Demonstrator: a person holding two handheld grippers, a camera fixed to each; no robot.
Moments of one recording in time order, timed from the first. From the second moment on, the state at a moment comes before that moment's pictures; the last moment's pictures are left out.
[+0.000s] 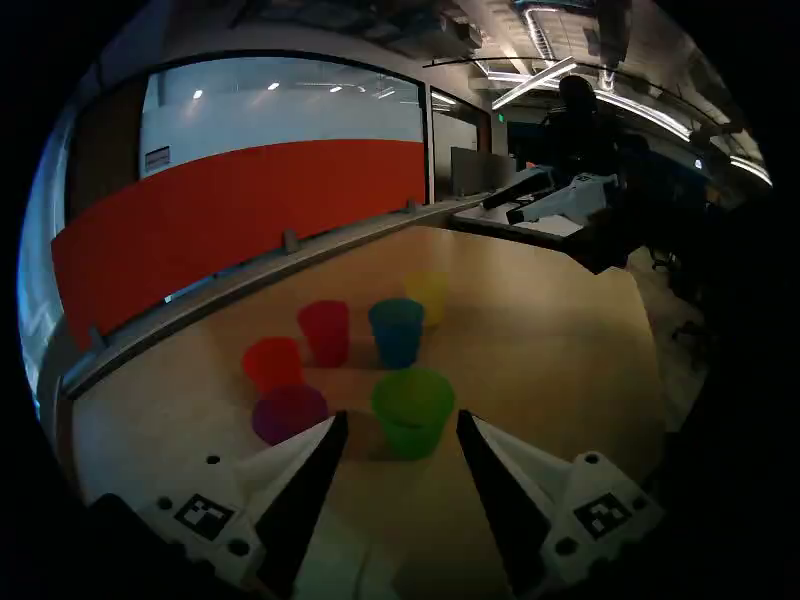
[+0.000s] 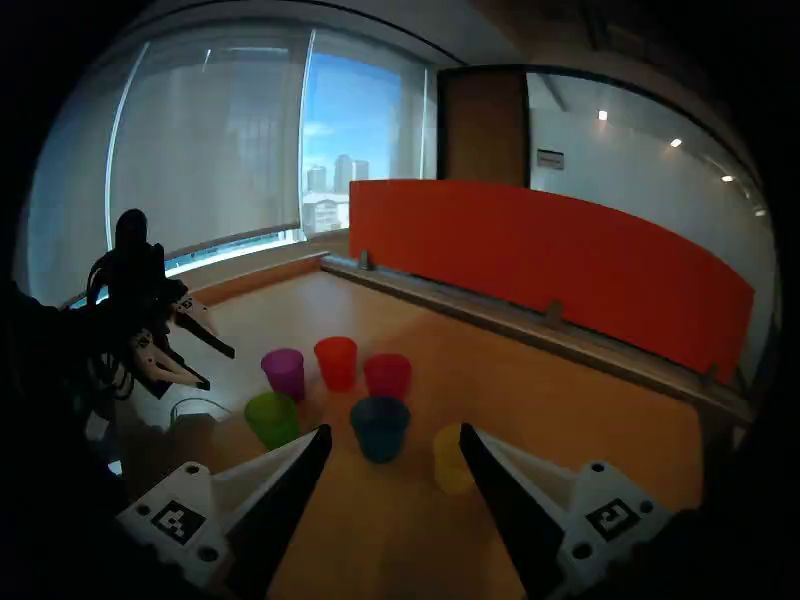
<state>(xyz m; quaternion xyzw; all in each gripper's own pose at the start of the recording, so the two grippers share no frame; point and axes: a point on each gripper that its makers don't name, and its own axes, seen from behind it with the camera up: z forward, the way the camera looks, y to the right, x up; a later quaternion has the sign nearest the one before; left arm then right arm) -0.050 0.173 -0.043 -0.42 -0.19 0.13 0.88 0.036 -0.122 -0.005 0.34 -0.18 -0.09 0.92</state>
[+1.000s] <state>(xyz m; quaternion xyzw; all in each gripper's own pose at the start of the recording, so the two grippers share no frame) -0.121 0.200 -0.022 -0.43 -0.29 0.20 0.83 0.021 -0.118 0.009 0.34 -0.19 -0.09 0.92</state>
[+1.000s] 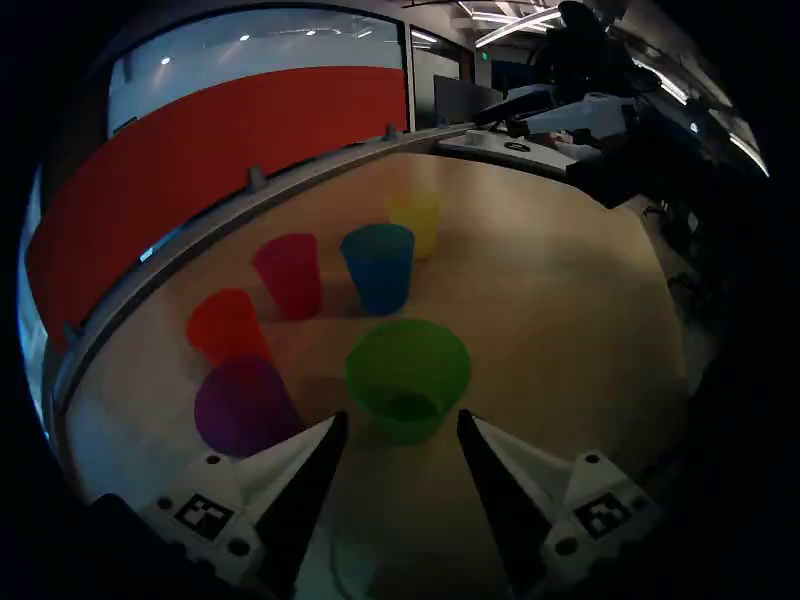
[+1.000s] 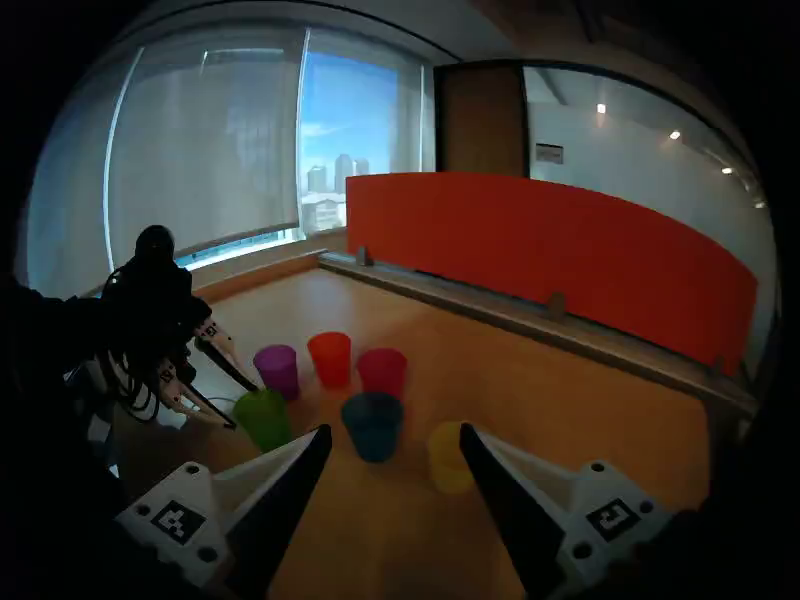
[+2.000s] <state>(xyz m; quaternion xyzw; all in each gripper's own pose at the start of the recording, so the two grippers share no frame) -0.152 0.235 -0.003 -0.45 -0.31 0.20 0.81 0.005 -0.113 0.017 0.34 -0.20 -0.07 0.91</state>
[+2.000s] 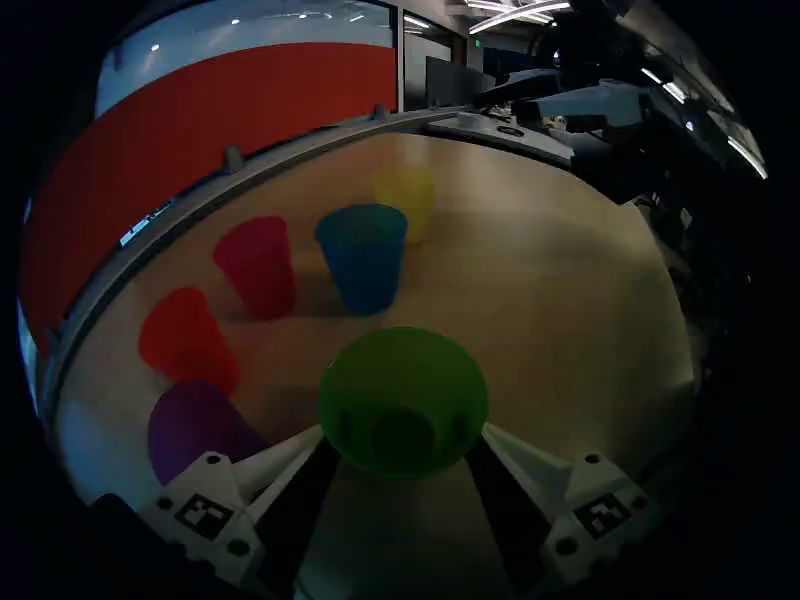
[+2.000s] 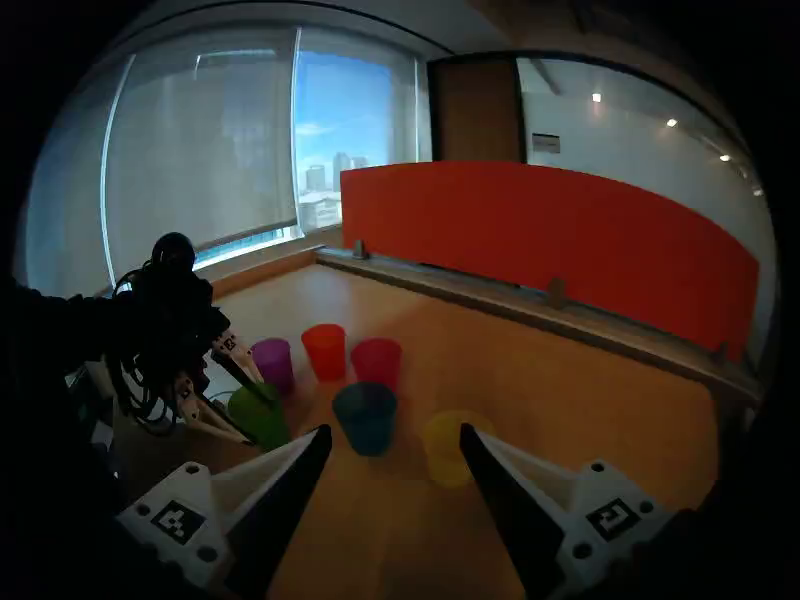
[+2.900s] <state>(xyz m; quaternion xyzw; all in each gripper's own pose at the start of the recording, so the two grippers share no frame) -0.126 0.239 -0.006 -0.45 -0.28 0.15 0.83 0.004 -0.120 0.016 0.35 -0.20 -0.07 0.91</state>
